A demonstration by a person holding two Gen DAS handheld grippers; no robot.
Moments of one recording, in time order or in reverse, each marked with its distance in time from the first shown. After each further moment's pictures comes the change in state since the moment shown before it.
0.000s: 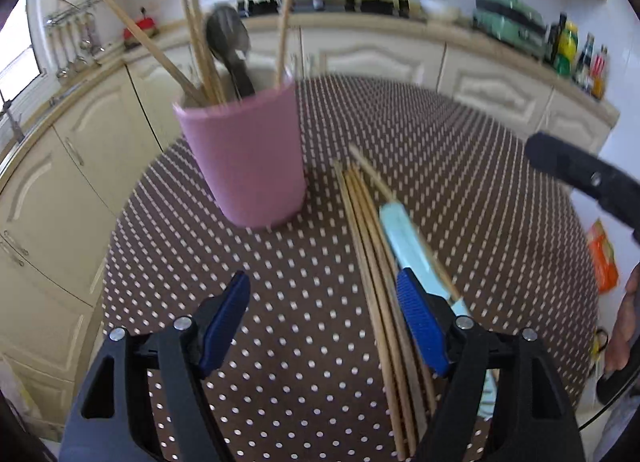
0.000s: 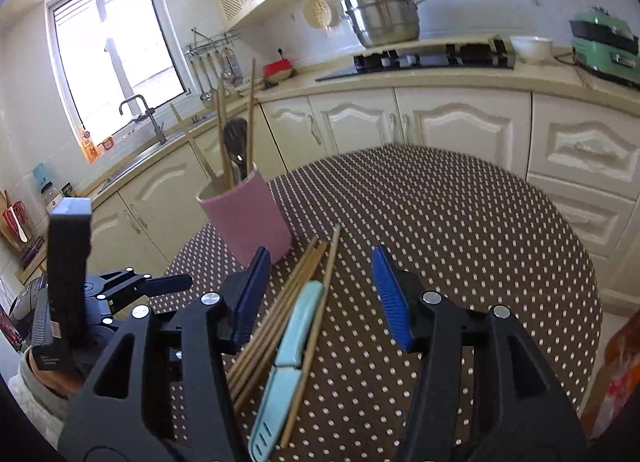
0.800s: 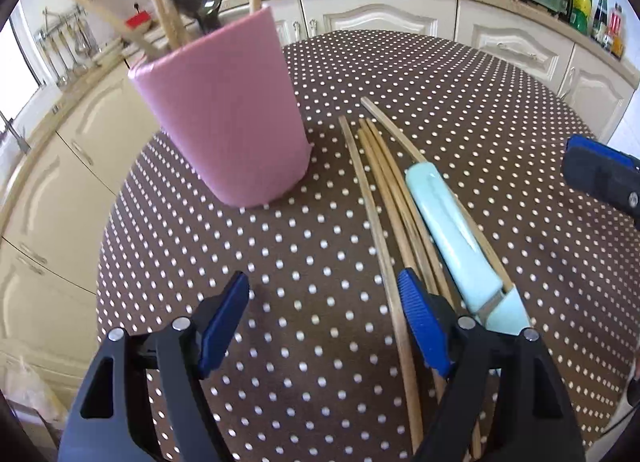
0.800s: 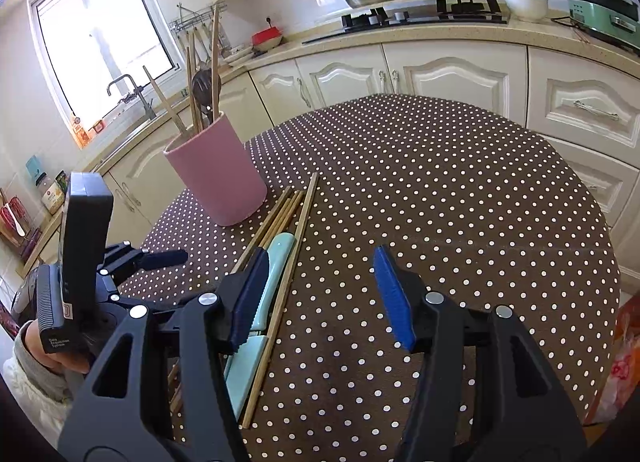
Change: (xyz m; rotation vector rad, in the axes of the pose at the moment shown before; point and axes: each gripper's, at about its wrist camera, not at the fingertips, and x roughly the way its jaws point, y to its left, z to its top) left arm 0.050 -0.003 0.009 0.060 0.078 0.119; right arm 0.024 -0.022 -0.024 0.032 0.124 -0.007
